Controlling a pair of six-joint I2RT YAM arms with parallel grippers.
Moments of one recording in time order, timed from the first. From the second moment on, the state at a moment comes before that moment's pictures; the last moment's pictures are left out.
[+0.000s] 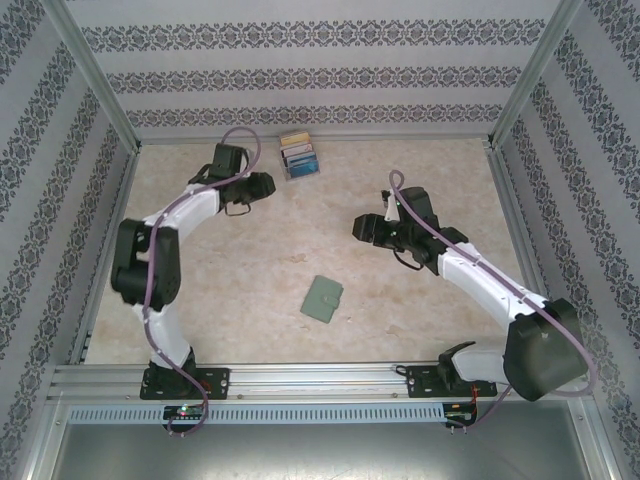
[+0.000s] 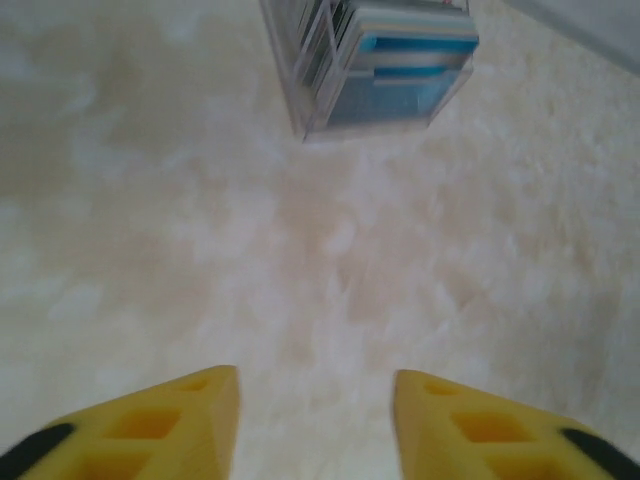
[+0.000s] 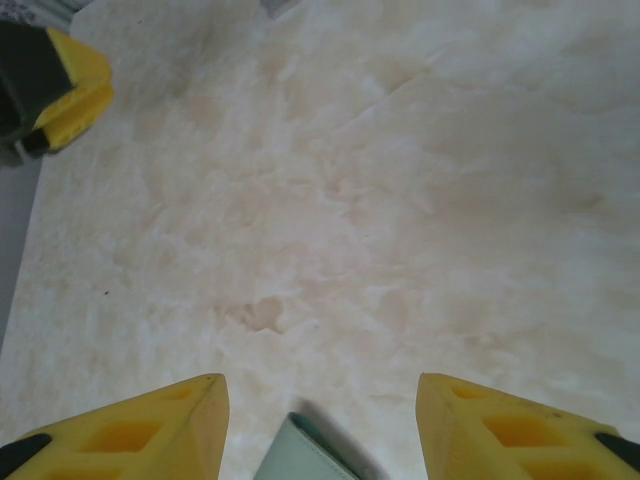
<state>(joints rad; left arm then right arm) -0.18 1.92 1.42 -0.31 0.28 -0.52 0.38 1.28 0.85 -0.30 -0.30 0.60</state>
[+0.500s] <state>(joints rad) -0.24 2.26 1.80 -0.33 0.11 -0.51 0.32 1.20 0.78 -0.35 -0.23 0.50</state>
